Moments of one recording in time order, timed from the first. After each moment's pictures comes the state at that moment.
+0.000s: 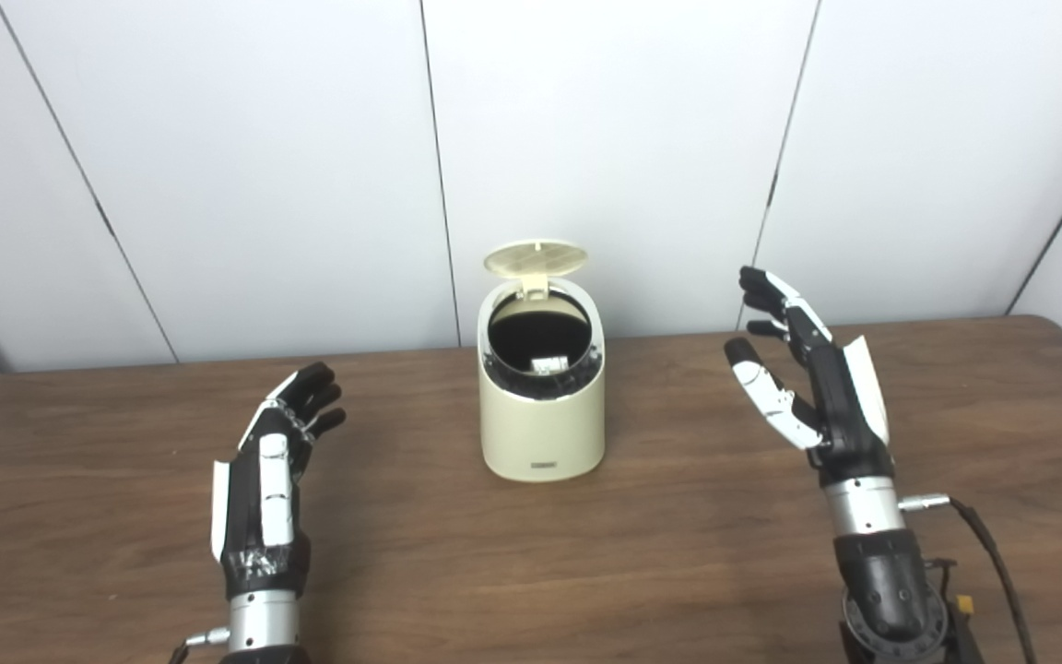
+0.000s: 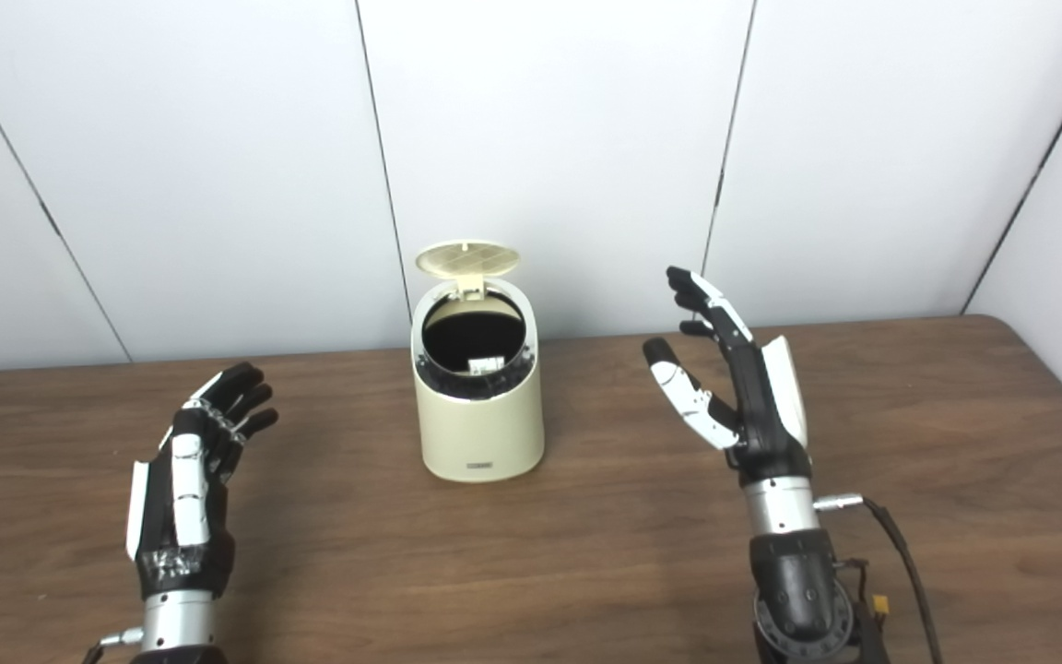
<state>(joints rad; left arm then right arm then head) -0.17 -0.02 0.09 0.04 -0.08 -0.30 0.06 -0.31 -0.16 -0.05 -0.04 -0.38 -0.20 -0.15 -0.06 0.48</state>
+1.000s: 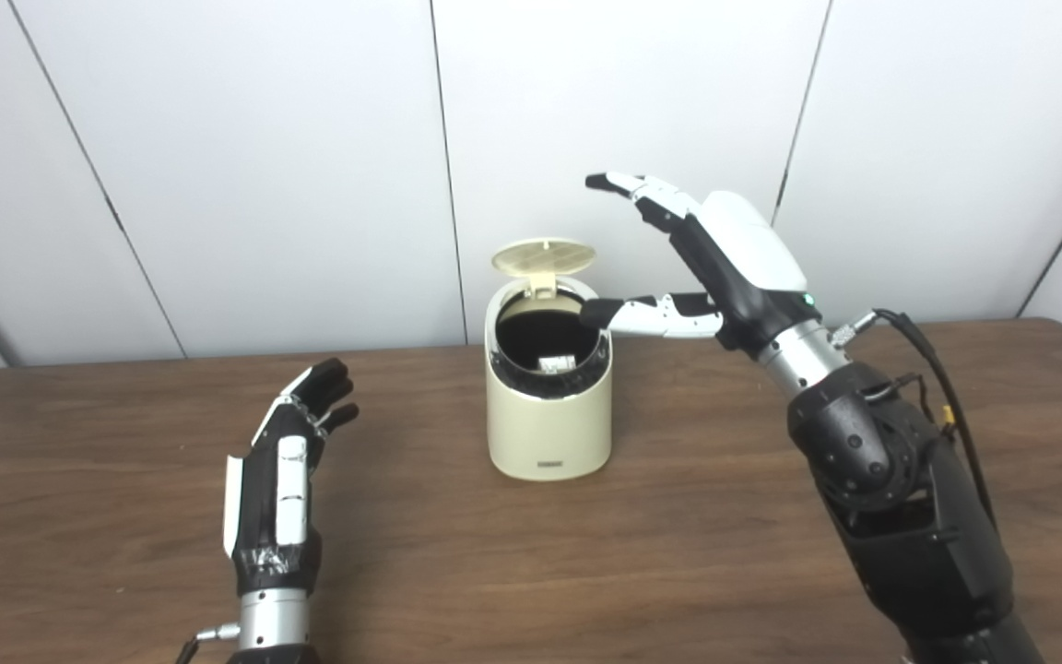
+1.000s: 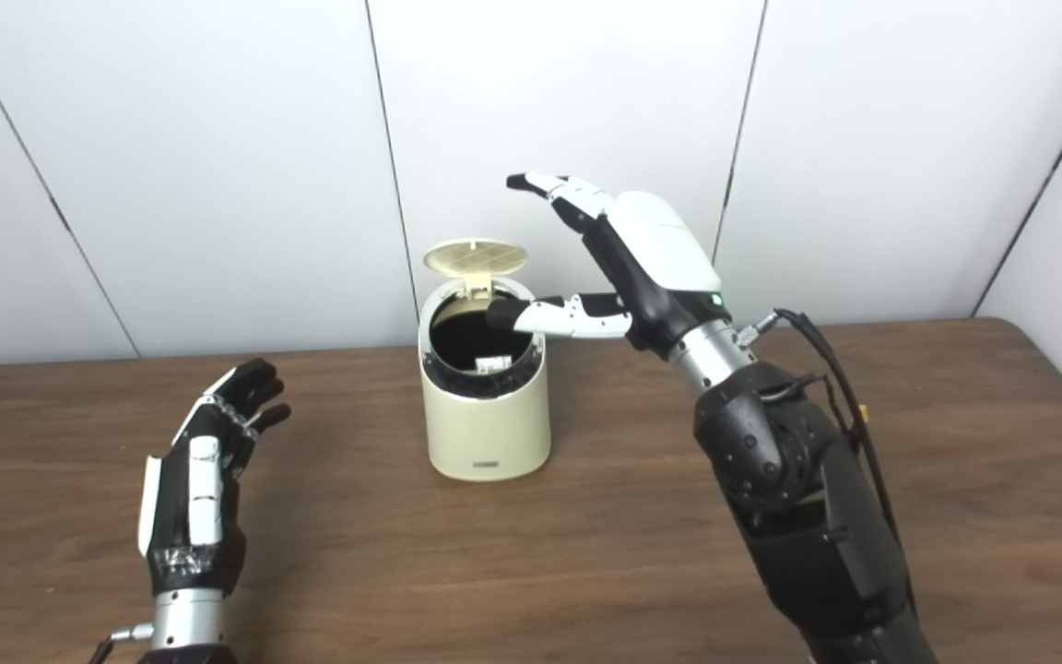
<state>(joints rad) -0.17 -0.02 0.06 0.04 -0.06 -0.32 0.05 -0.60 -0.29 0.18 -0.23 -0.66 0.17 0.26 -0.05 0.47</state>
